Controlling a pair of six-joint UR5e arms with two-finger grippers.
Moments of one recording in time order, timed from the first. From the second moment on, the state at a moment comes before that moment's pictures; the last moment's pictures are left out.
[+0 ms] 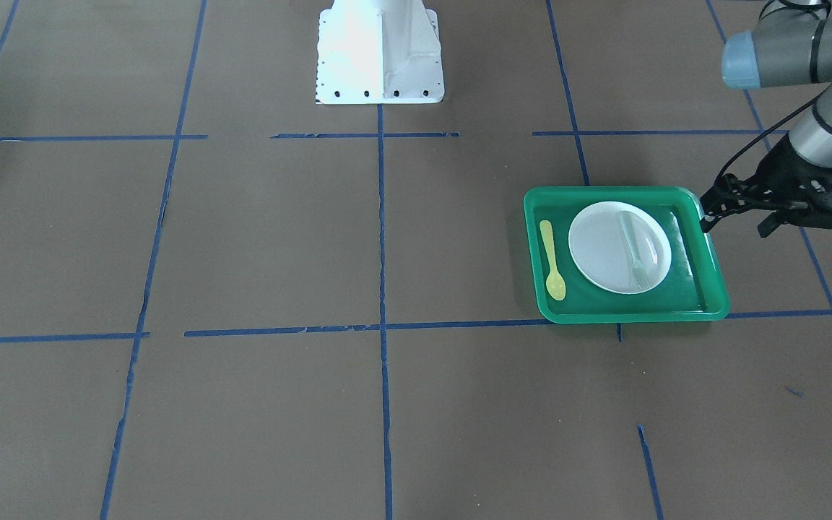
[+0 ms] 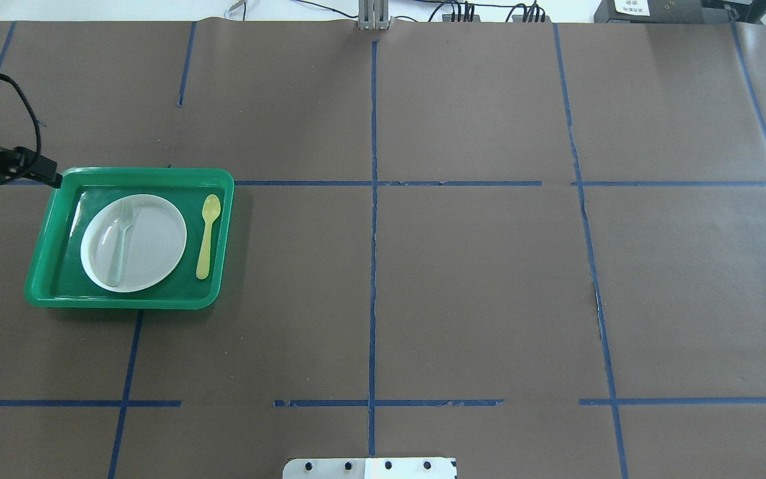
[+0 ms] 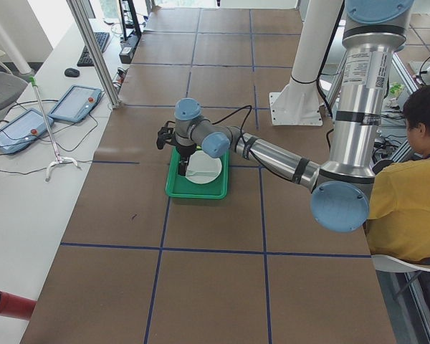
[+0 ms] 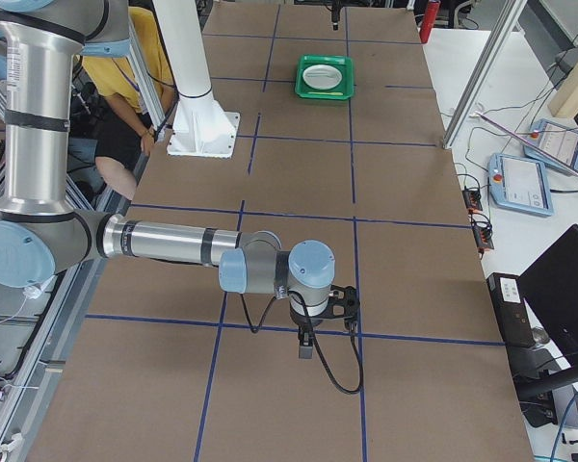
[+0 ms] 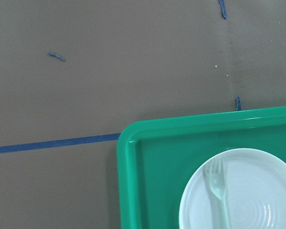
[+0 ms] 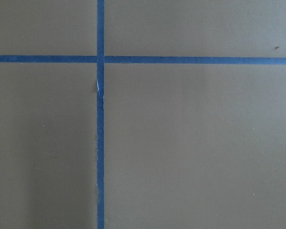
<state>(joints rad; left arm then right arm) -1.03 -1.67 -1.81 -1.90 -2.16 -0.72 1.58 -1.70 1.64 -1.50 2.28 0.01</state>
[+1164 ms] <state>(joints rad) -0.77 -1.68 -1.67 -2.11 -2.01 -0.97 1.58 -1.70 1.64 -1.50 2.28 0.01</state>
